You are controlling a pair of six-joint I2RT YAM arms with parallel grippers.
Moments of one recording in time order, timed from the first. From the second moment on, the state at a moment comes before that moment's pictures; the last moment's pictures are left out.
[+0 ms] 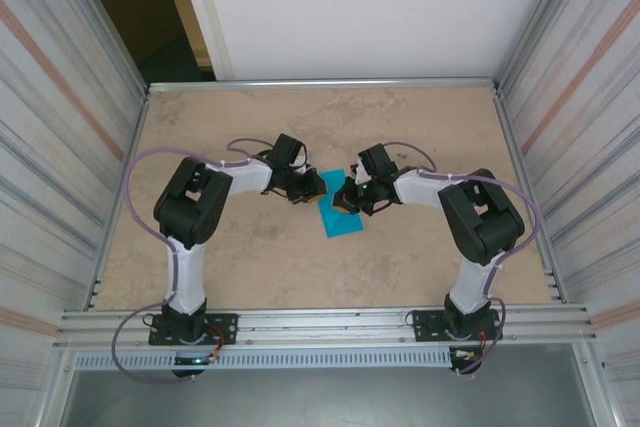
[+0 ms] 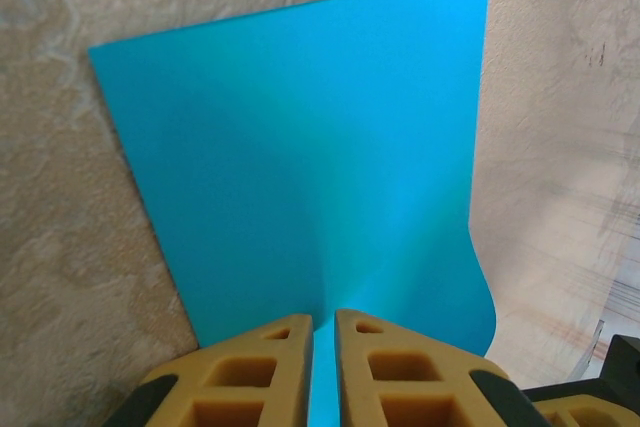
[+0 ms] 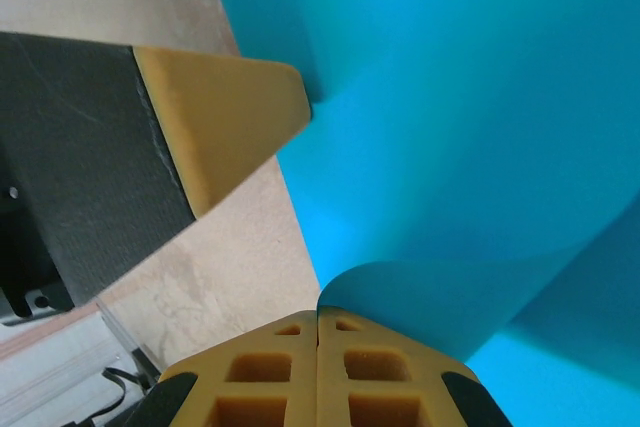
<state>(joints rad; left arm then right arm) -0.52 2.03 1.21 -0.20 0.55 -0.76 0.52 1.81 0.97 -0.16 -0.57 0.87</state>
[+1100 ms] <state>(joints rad) -0.52 2.03 1.21 -0.20 0.55 -0.76 0.54 1.88 0.98 -0.12 -0.55 0.89</state>
